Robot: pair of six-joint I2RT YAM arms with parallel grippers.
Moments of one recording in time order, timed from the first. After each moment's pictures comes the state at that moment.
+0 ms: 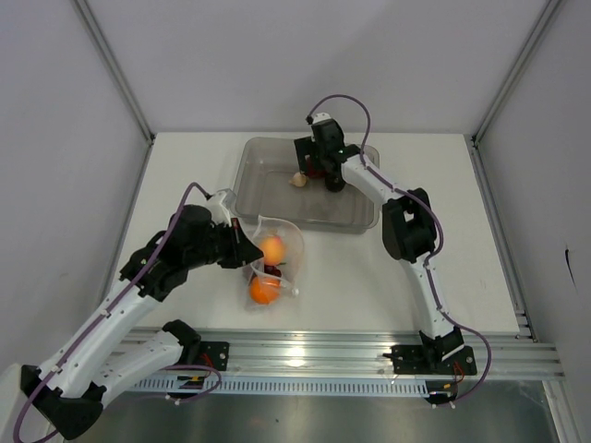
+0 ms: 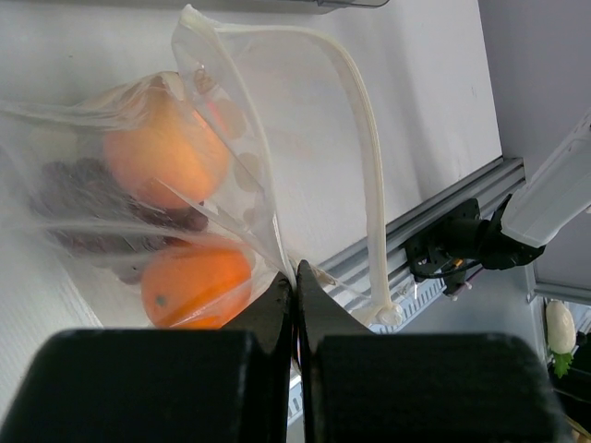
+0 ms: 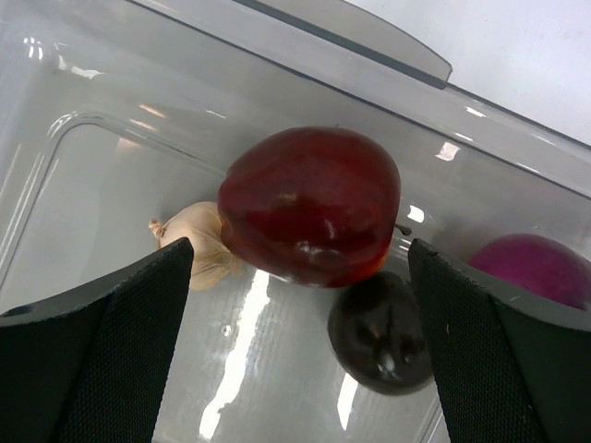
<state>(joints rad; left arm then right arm) -0.58 0.81 0.92 -0.70 0.22 -0.63 0.51 2.39 2.13 -0.38 0.15 0.11</state>
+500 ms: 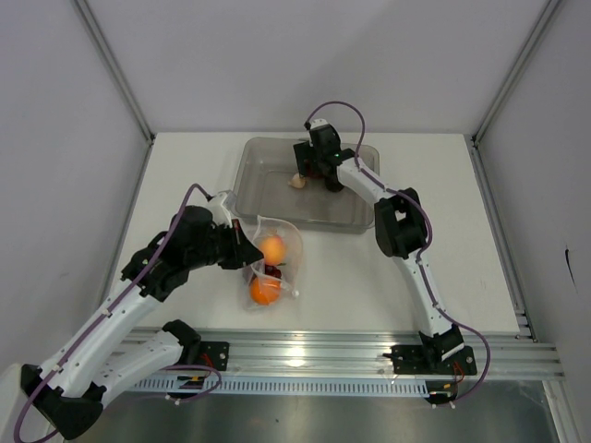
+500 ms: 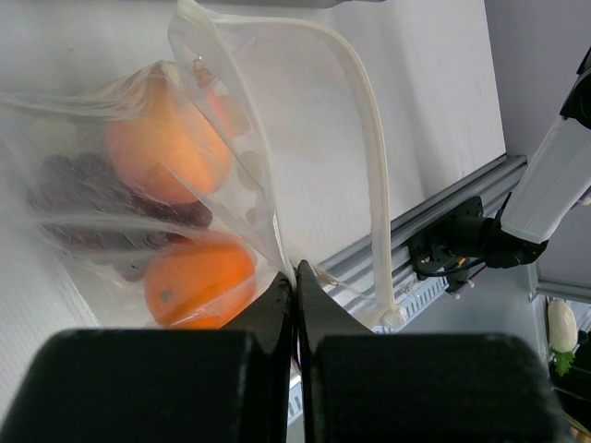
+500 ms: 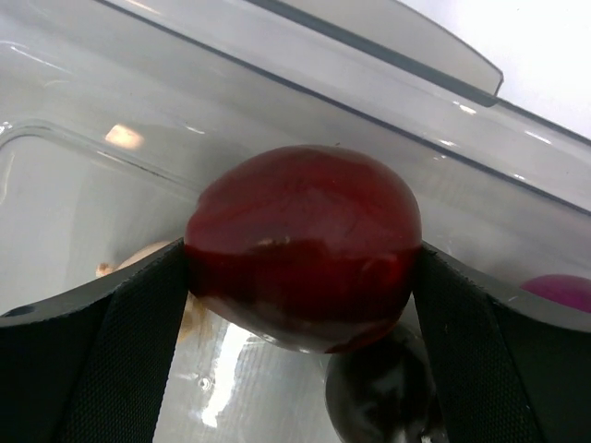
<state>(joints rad) -0.58 0.81 0.90 -0.70 0.22 -0.63 0.51 2.52 2.22 -0.37 0.15 0.10</state>
